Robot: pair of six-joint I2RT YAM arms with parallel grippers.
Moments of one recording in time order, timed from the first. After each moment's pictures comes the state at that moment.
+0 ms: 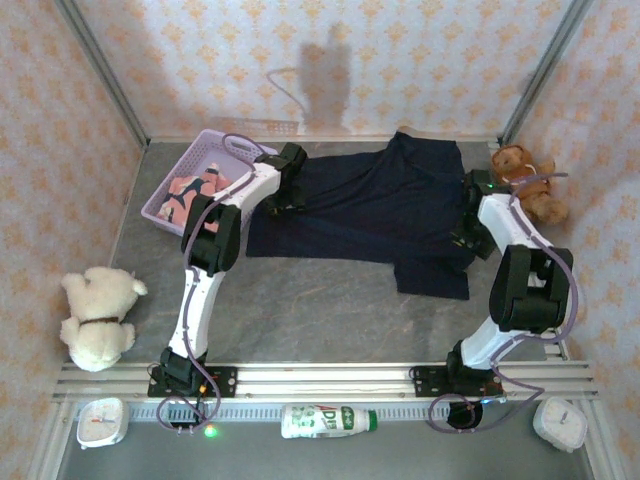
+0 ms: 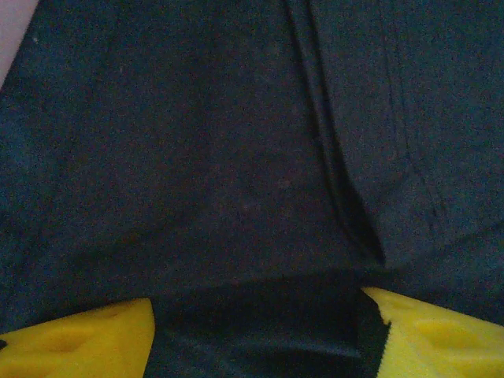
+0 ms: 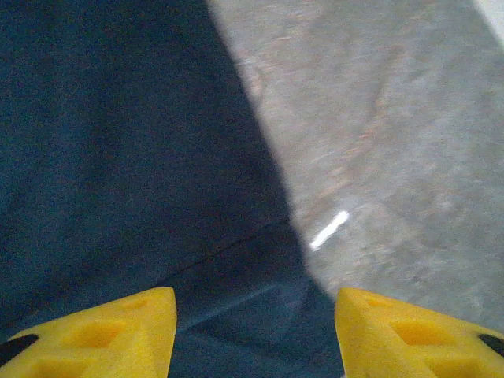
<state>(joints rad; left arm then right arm) -0.33 2.34 1.97 -0.95 -0.09 -0.57 -0.05 1.63 1.20 -1.00 0.21 0.66</state>
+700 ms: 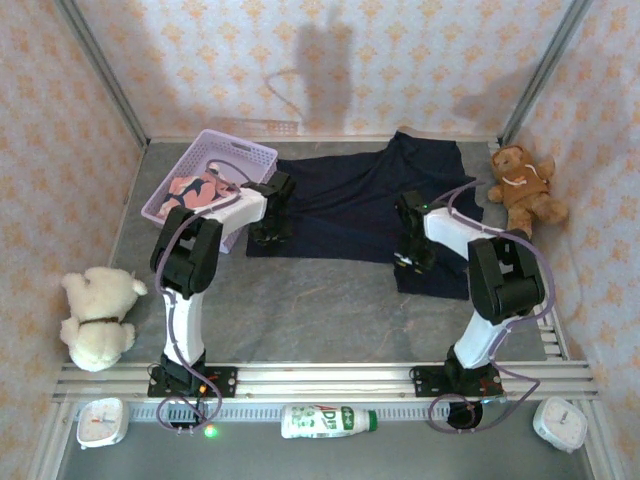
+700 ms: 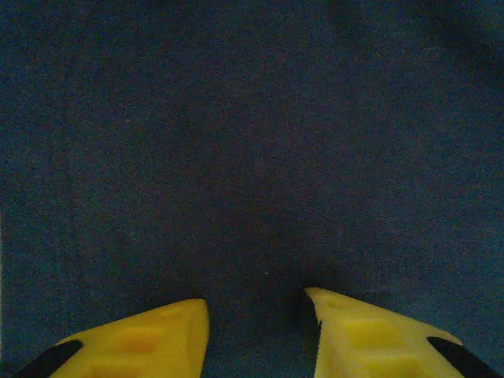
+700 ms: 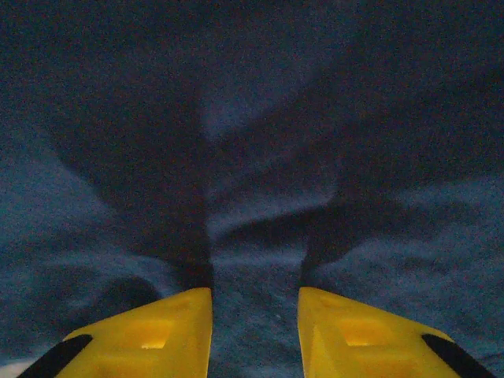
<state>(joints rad) -0.36 2.04 1.43 -0.79 -0.10 -0.64 0.29 1.73 1.03 -0.84 0.05 0.77</state>
